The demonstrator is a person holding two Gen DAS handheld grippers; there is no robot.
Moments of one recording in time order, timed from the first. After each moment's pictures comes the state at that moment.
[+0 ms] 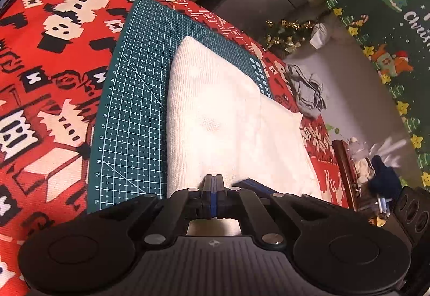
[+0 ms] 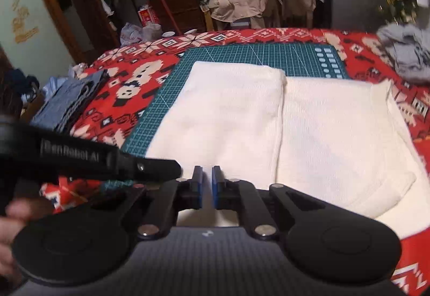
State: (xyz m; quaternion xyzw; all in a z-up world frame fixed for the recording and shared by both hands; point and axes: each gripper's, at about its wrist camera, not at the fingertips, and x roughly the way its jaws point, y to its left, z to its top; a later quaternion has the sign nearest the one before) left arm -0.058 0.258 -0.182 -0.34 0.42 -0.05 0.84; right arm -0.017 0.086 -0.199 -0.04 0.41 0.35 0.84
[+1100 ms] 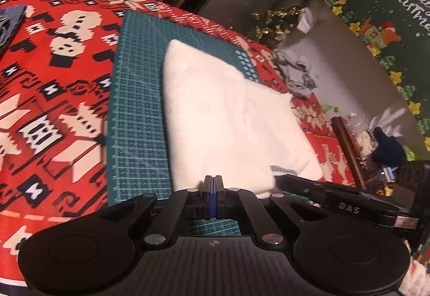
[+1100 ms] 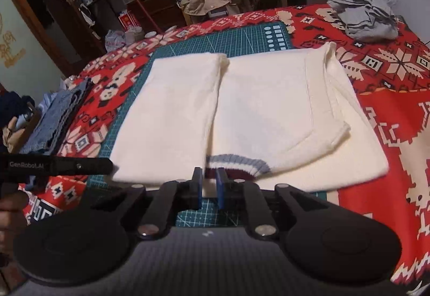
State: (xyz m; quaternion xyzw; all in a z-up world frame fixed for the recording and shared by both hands) left arm -0.086 0.247 -0.161 -0.28 0.42 -0.07 0.86; right arm -0.017 0.012 -0.188 0.03 0.45 0.33 0.83
